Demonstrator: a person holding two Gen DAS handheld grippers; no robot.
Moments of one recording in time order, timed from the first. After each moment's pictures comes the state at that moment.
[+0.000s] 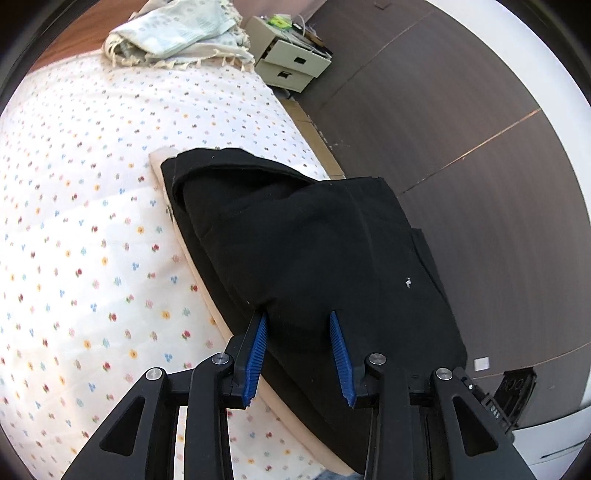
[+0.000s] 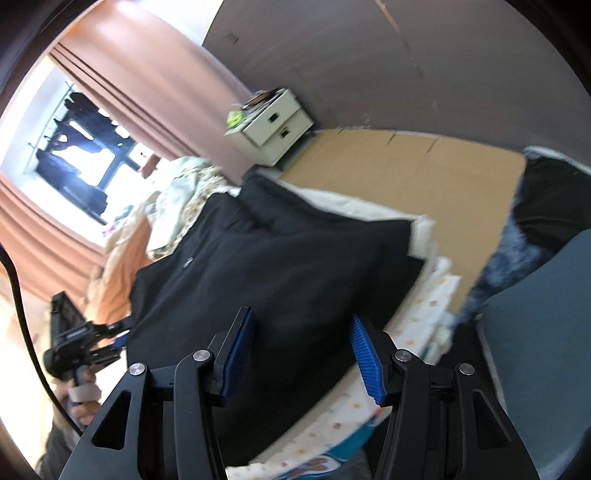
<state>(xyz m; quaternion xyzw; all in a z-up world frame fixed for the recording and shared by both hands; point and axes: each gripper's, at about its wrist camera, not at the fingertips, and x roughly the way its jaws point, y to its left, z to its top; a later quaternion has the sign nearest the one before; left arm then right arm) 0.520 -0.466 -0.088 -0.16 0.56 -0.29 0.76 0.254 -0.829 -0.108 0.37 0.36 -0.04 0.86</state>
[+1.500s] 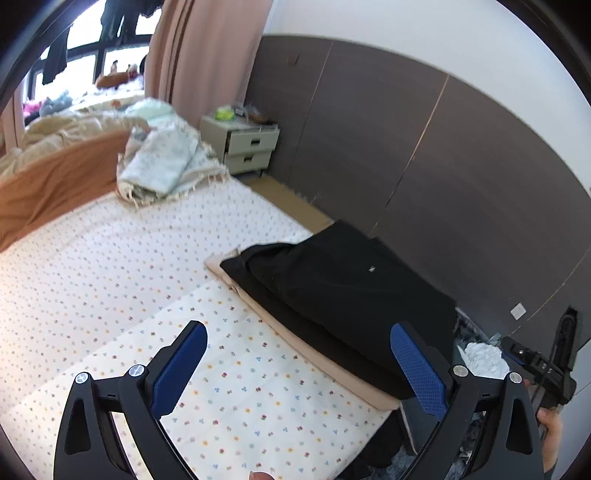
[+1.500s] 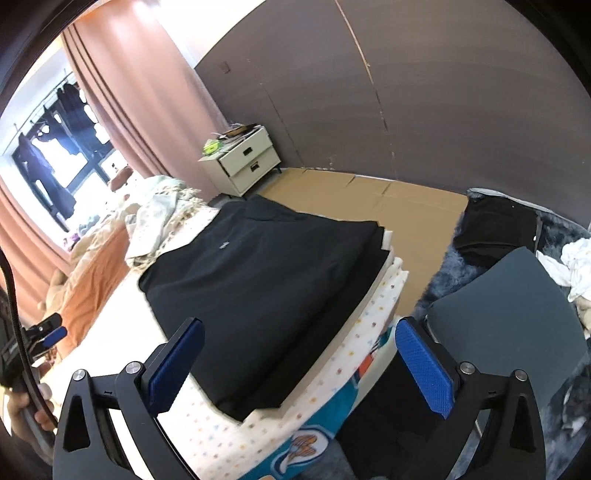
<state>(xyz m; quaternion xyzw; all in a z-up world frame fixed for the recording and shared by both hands) 0.402 -0.353 0.053 -0.02 0.38 -0.34 0.86 0.162 -0.725 -0.004 0.28 0.33 -0.17 0.88</state>
